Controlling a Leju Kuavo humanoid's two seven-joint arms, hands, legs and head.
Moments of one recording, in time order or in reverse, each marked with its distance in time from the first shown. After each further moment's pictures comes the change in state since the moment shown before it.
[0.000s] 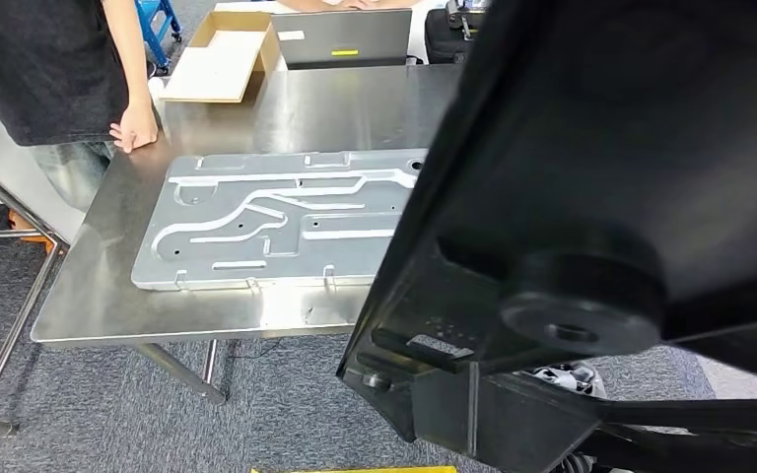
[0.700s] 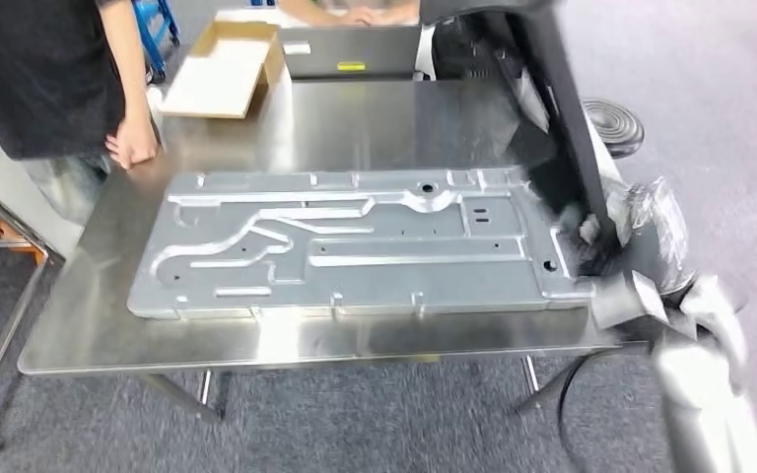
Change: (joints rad) left arm -0.011 0.007 0.020 0.000 -0.069 -0.035 0.004; right arm -0.334 -0.182 -0.355 0.374 0.497 -0.292 0.288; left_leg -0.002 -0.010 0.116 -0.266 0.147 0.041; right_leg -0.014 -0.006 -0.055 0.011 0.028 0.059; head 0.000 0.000
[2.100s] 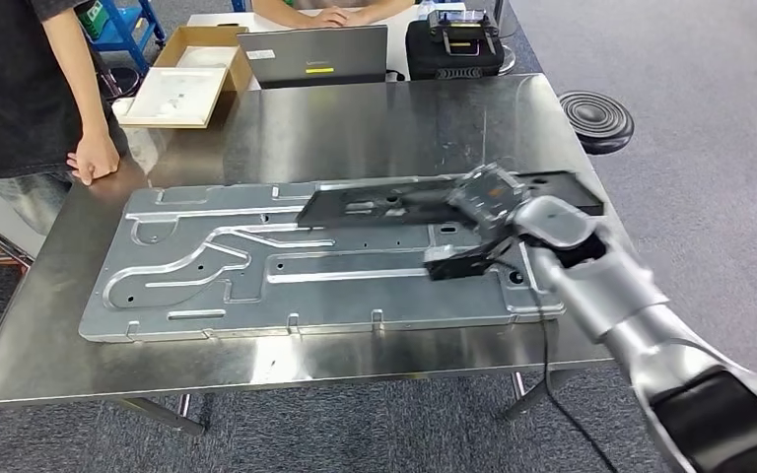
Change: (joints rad) left arm -0.032 0.019 -0.049 0.001 -0.110 -0.080 -0.041; right arm -0.598 0.076 0.719 0.884 0.605 0.033 0.074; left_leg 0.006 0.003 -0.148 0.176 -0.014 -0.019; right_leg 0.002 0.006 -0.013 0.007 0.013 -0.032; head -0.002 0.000
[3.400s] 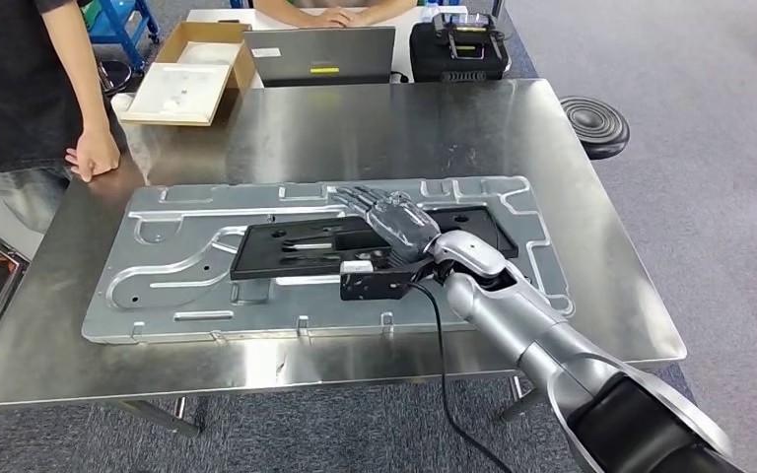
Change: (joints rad) left arm -0.005 -0.005 -0.041 0.002 -0.051 0.018 -0.017; right arm 0.058 0.255 0.051 0.093 -0.493 -0.123 -0.056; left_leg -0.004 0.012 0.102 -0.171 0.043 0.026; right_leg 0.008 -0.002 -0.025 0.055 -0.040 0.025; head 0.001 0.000
